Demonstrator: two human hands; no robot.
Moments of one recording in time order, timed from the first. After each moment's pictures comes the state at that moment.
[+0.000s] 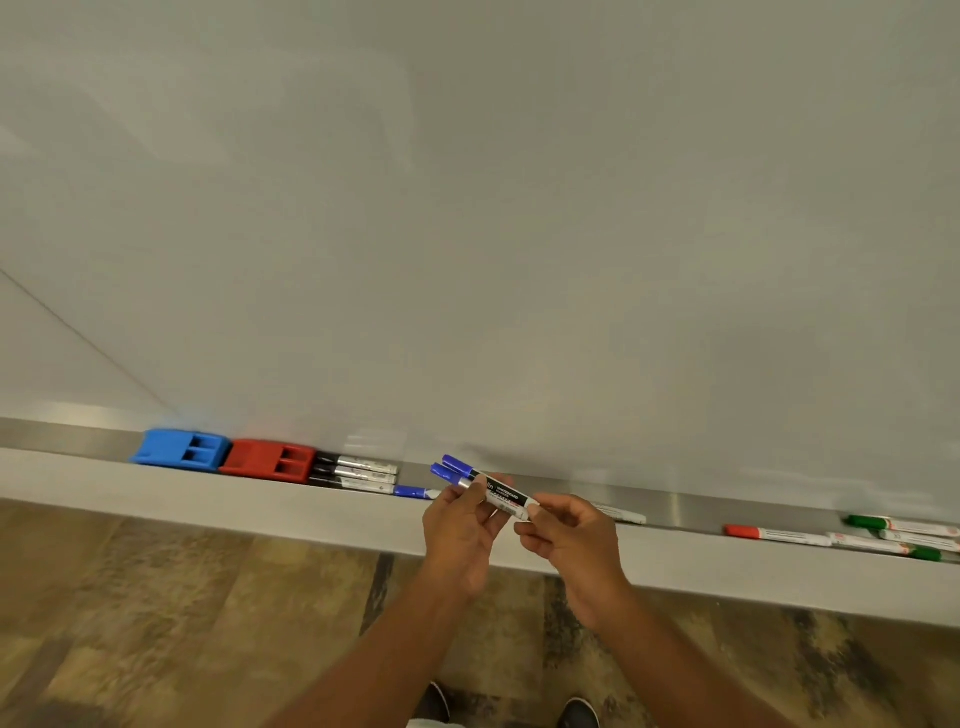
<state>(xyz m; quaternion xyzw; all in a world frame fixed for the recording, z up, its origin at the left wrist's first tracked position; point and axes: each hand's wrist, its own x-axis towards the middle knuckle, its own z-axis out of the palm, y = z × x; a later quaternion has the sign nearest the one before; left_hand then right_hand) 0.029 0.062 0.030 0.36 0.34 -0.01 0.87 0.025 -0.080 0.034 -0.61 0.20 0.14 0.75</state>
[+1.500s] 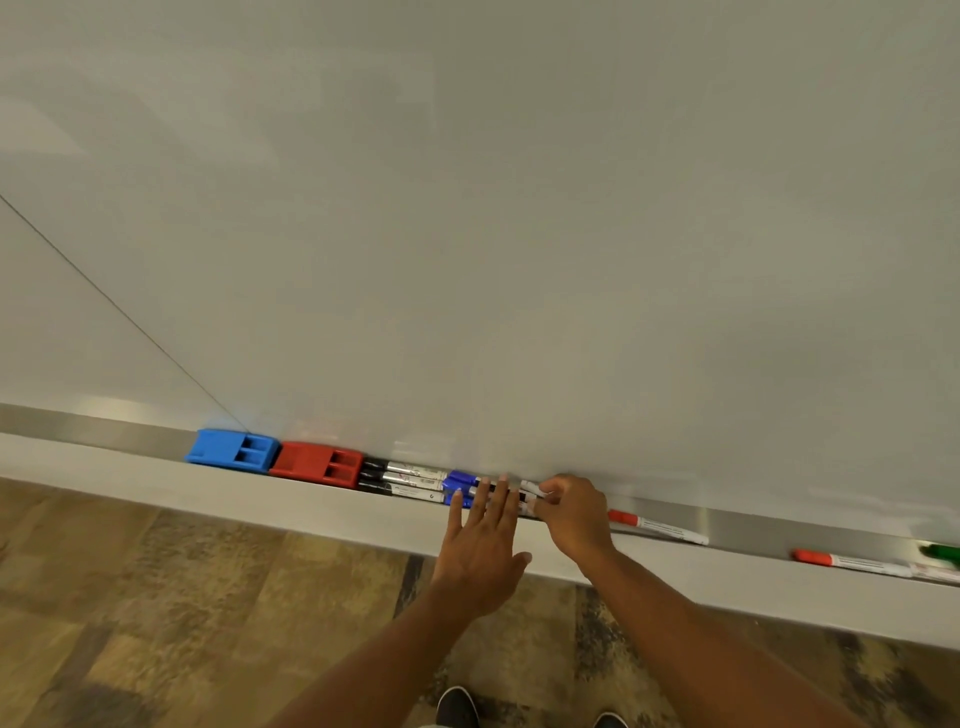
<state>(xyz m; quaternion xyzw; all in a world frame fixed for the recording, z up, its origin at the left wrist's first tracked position) 0.026 0.137 -0.037 0.98 -0.05 -0.17 0.05 0.093 -0.008 -0.010 -0.89 0.07 0.13 0.42</state>
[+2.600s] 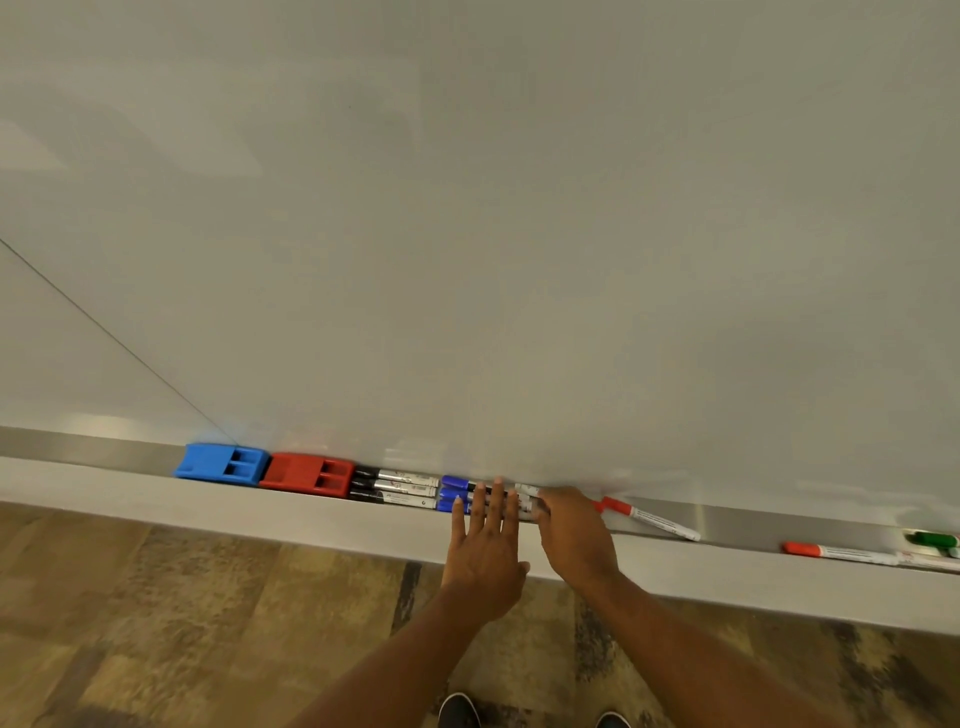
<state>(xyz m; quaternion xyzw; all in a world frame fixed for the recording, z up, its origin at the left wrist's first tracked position) 0.031 0.122 -0.056 0.98 -0.04 -0.17 0.04 0.075 -0.021 -0.024 -0.97 -0.06 0.06 0.23</state>
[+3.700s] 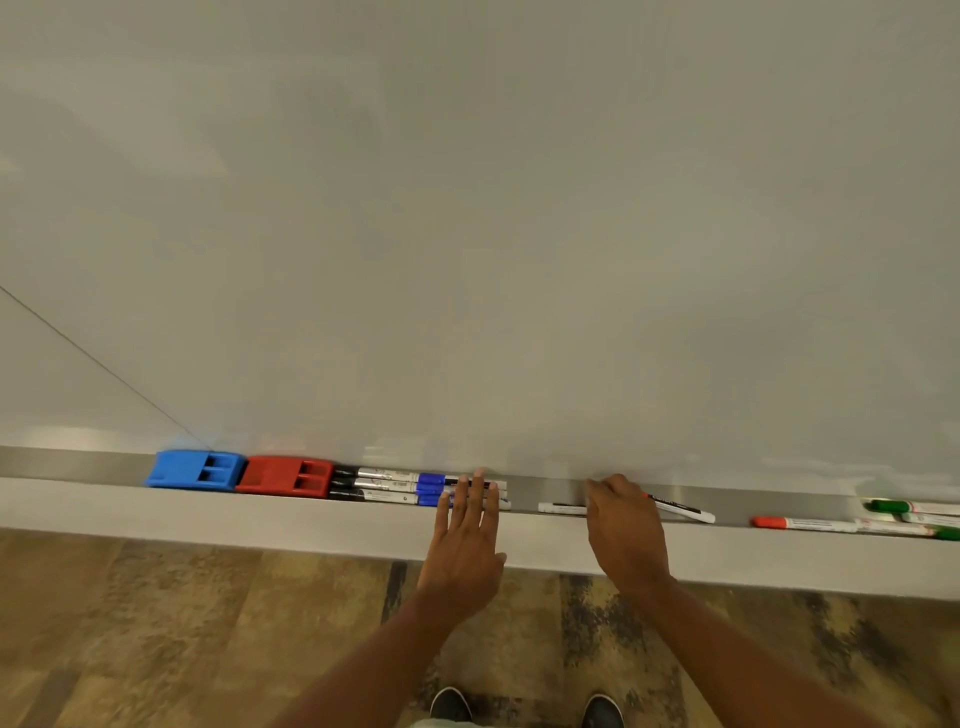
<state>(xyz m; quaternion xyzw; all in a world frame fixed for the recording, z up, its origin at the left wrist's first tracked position) 0.023 0.134 -0.059 0.99 -0.08 -0.13 0.06 0.064 -0.099 -0.015 -0.99 -0.06 -0.01 0.09</state>
